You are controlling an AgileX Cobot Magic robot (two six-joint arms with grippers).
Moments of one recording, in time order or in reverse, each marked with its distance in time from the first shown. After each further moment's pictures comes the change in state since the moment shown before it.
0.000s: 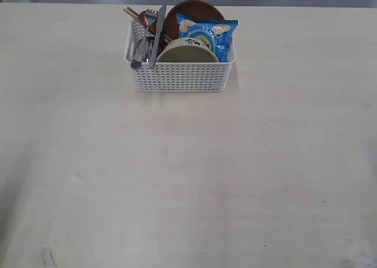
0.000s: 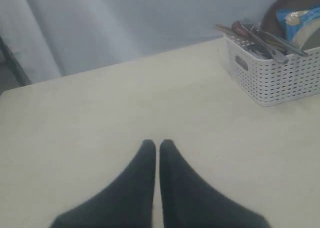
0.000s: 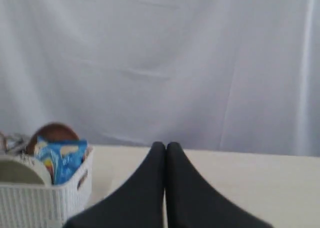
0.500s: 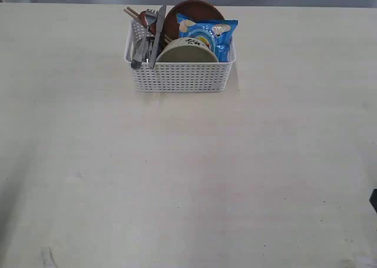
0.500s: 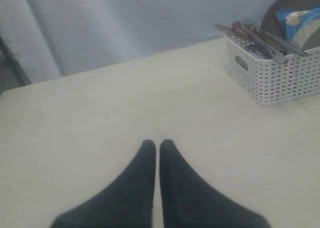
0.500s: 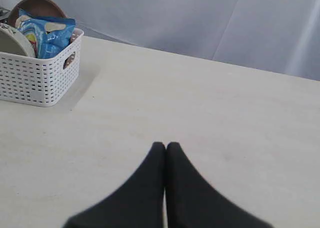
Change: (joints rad) left arm 0.000 0.000 0.000 0.000 0.000 0.000; right arm 0.000 0.000 0.000 -0.135 0.361 -0.040
